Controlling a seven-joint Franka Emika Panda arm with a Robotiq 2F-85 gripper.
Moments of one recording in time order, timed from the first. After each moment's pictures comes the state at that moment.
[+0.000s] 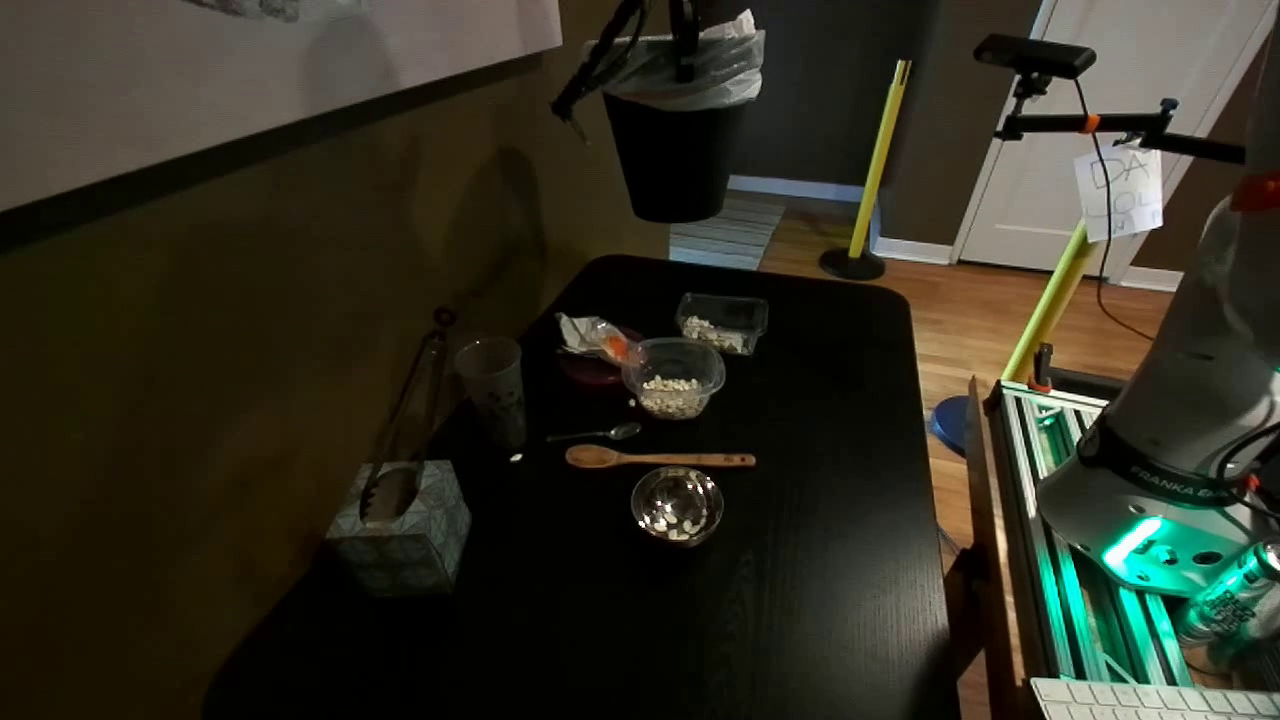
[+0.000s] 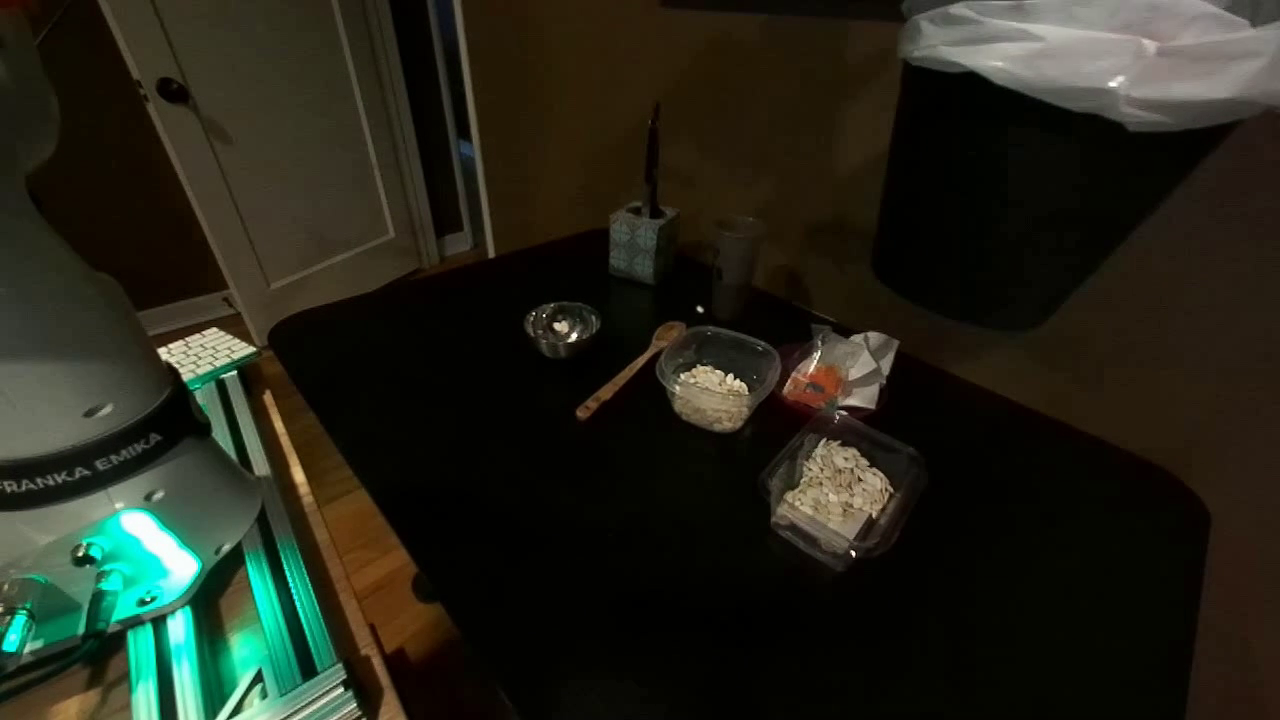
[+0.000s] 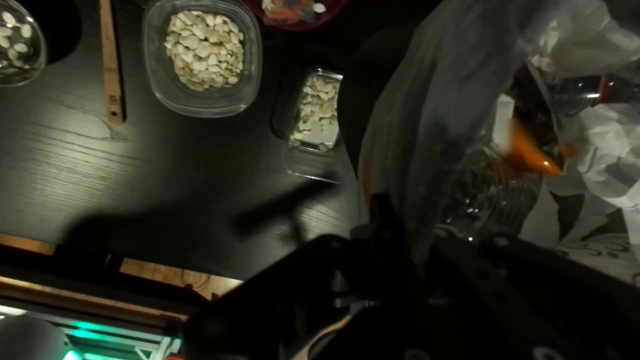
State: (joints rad) arm -0.18 0.28 -0.14 -1.32 -0.16 1.68 2.39
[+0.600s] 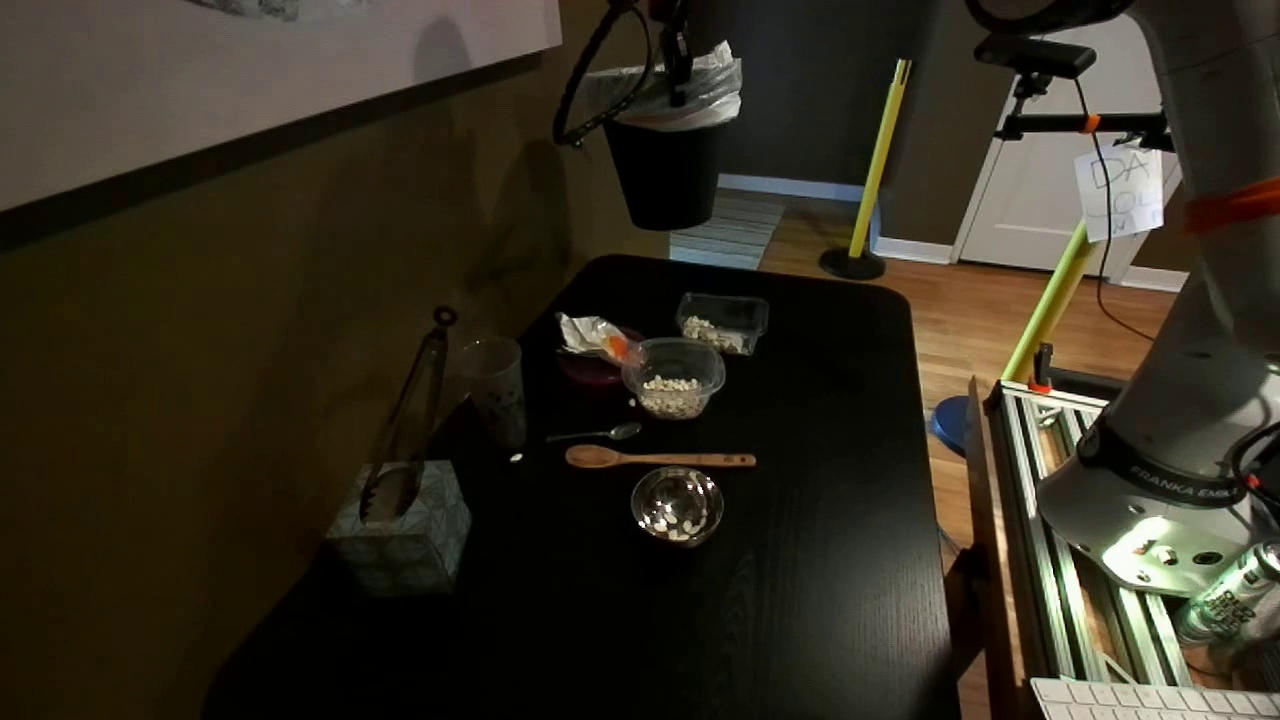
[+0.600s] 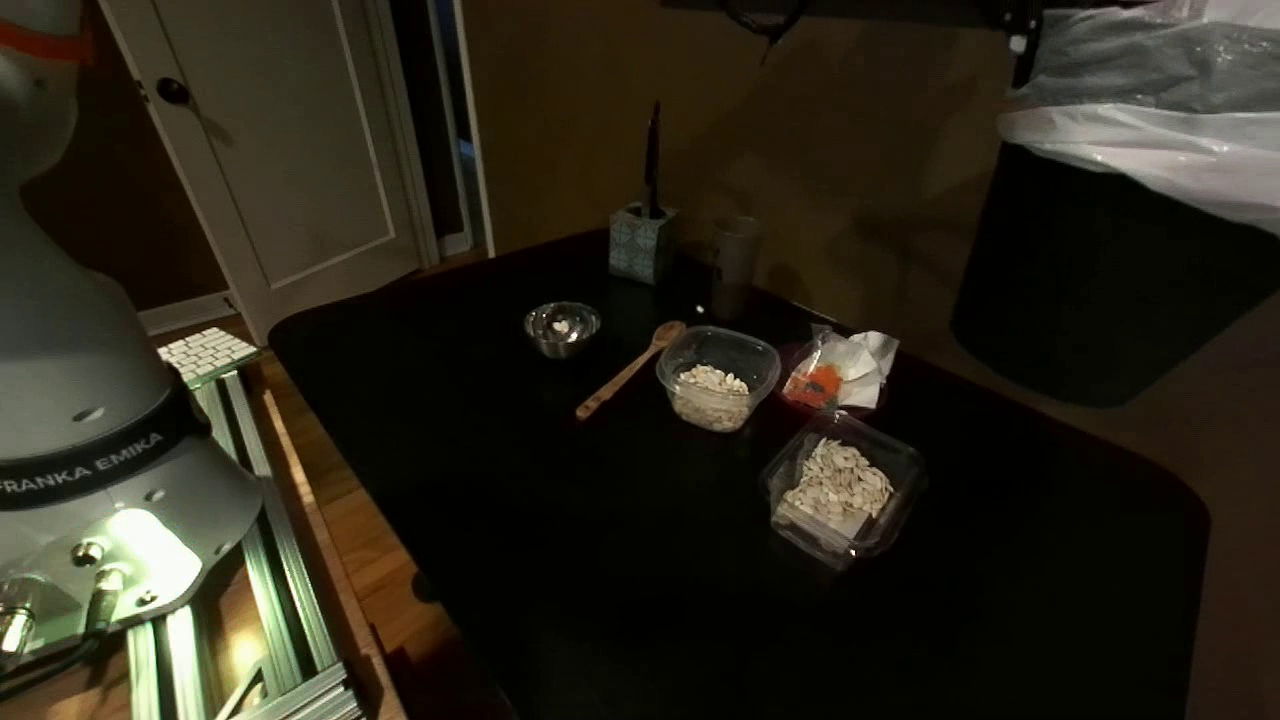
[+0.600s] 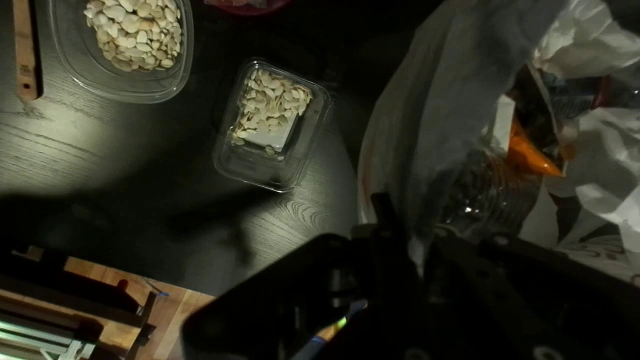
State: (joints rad) arm -0.28 0.60 -0.19 -0.97 -0.07 1.64 2.15
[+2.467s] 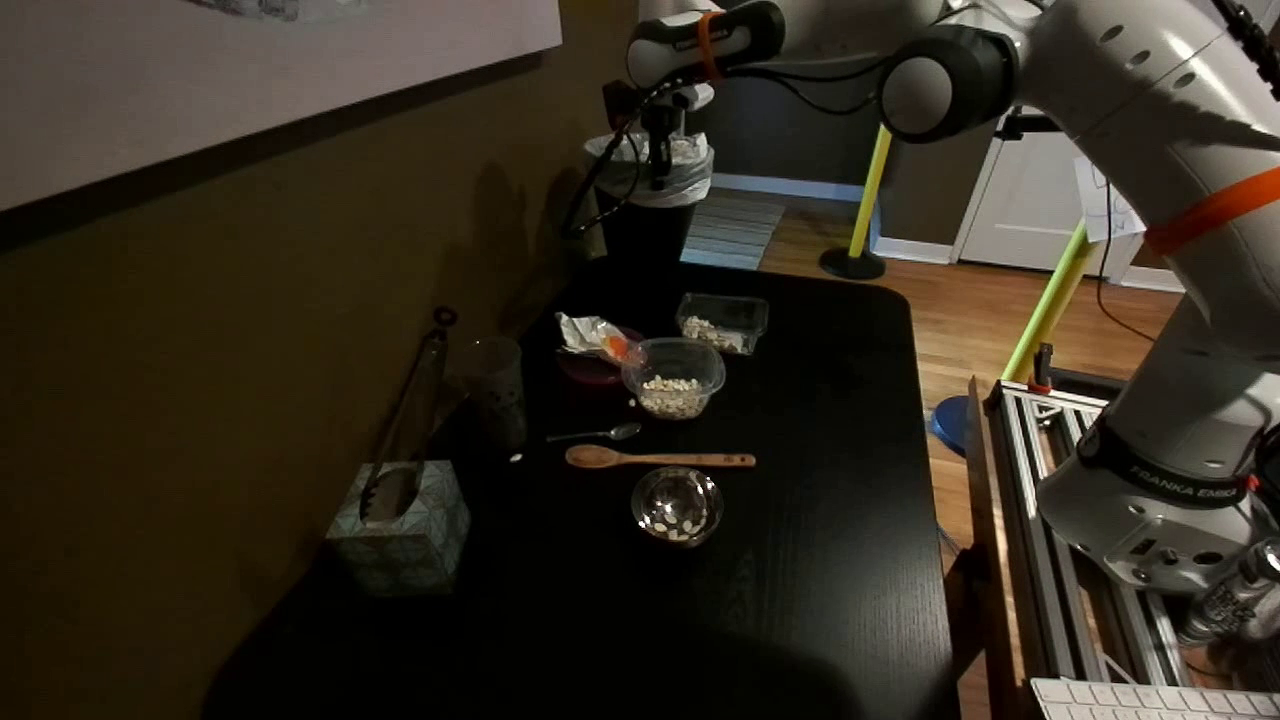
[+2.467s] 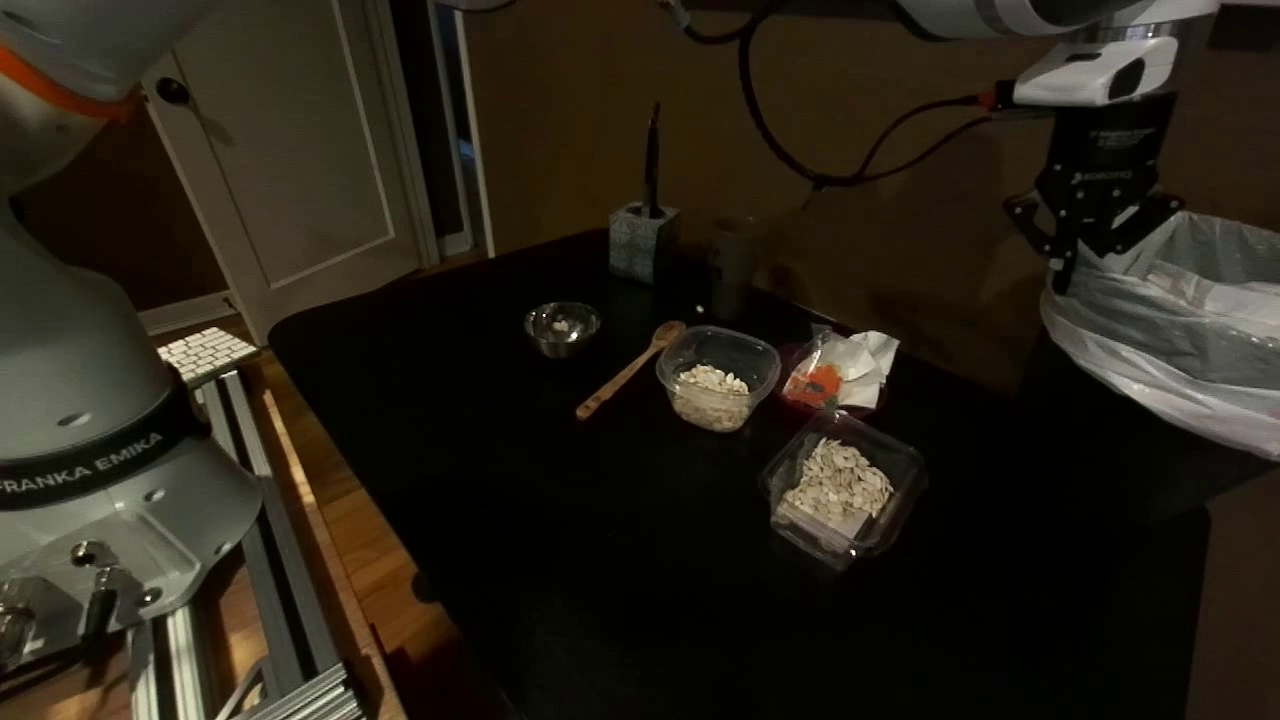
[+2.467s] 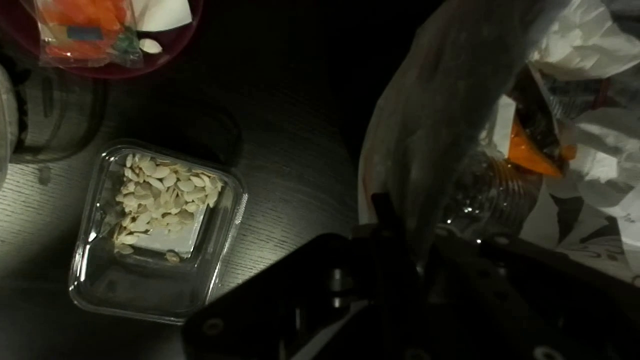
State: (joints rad) arm -0.40 0.95 -0.15 -0.85 0.01 2.00 2.12
